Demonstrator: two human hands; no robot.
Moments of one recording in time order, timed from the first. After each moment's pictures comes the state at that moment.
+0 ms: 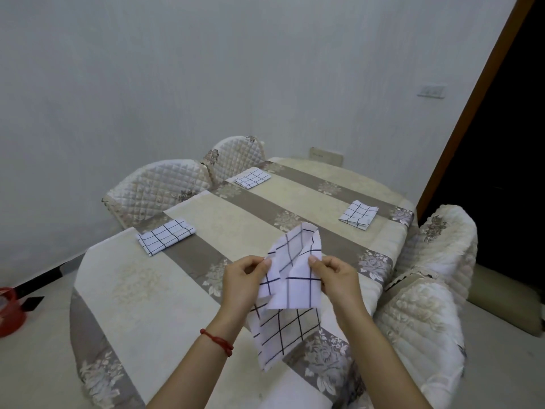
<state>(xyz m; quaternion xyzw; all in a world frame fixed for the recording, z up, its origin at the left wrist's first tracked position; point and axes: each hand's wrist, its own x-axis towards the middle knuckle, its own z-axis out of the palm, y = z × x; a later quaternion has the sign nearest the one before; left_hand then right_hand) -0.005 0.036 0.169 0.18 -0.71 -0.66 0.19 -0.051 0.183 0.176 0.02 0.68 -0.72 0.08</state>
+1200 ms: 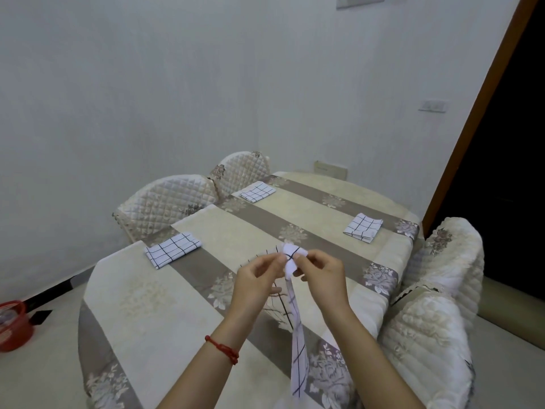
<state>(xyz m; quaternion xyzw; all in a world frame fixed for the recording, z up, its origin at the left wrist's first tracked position) -0.001 0.050 0.200 0.14 -0.68 -0.71 0.14 -0.044 0.160 0.207 -0.08 0.74 -0.67 0.00</state>
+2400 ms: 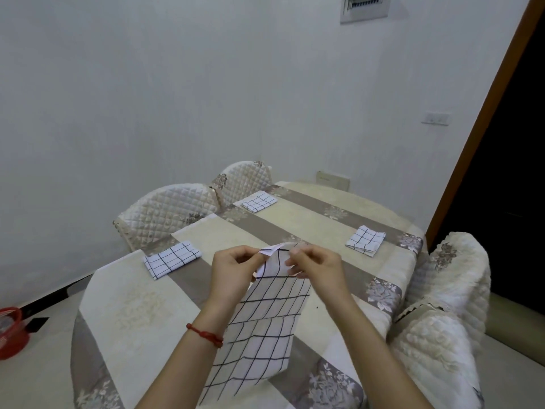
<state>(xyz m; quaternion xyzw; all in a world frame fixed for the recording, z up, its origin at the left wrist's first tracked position) -0.020 0.021 0.232 0.15 -0.71 -0.64 0.26 -0.075 0.155 0.228 -0.15 0.70 -0.70 0.05</state>
